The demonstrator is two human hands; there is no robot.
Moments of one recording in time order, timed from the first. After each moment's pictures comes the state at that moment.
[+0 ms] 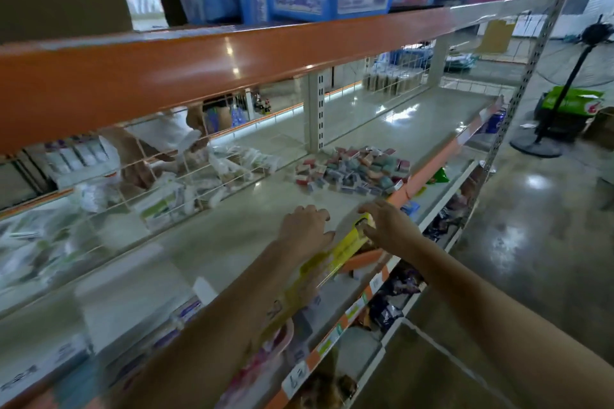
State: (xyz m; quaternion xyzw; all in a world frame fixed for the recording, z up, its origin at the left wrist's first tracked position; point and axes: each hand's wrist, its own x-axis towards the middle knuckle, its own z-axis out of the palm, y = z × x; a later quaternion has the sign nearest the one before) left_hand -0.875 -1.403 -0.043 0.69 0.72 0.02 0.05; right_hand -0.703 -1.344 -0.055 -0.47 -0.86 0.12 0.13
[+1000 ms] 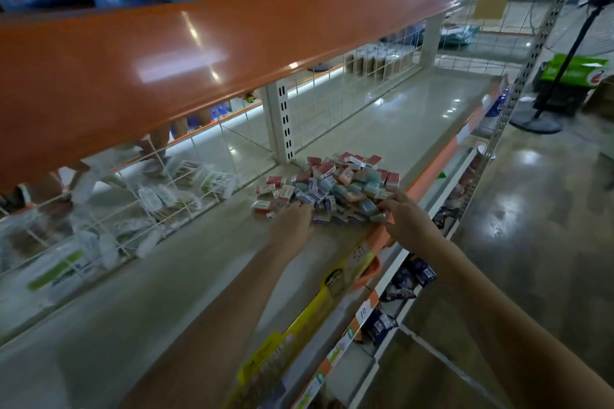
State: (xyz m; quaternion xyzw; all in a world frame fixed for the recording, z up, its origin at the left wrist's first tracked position) left_hand -0.871 -1.231 -0.086 0.67 0.74 0.08 0.04; right_hand -0.653 -1.170 -0.097 -0.51 -0.84 0.12 0.15
